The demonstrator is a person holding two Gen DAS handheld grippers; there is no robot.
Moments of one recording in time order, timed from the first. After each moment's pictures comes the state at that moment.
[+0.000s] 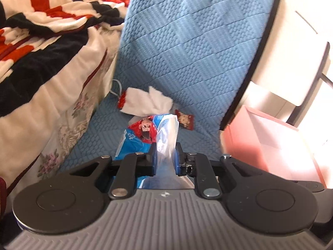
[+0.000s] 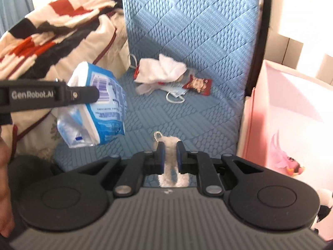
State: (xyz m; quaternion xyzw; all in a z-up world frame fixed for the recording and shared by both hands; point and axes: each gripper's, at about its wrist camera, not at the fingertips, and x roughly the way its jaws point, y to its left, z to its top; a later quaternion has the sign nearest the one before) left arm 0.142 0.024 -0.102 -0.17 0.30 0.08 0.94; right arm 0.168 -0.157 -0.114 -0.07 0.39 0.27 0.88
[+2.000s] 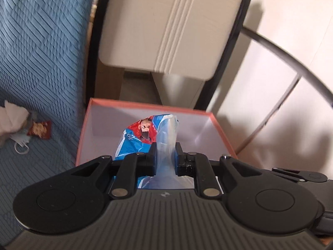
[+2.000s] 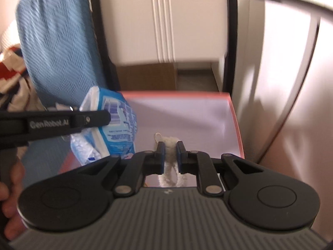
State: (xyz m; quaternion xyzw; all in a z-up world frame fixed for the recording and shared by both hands) left arm 0.301 -0.261 -0.080 -0.12 0.33 -0.09 0.93; right arm 0.243 -0.418 -0.078 0.00 0.36 0.13 0.92
